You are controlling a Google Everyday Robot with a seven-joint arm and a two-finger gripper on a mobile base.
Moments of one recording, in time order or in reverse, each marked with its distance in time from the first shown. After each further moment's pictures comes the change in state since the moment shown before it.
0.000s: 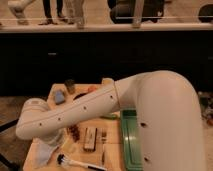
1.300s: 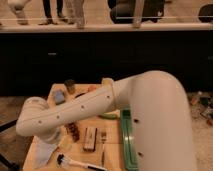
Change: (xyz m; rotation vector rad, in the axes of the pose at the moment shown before) arm -0.006 -0.037 0.011 0.033 -0.046 -0.062
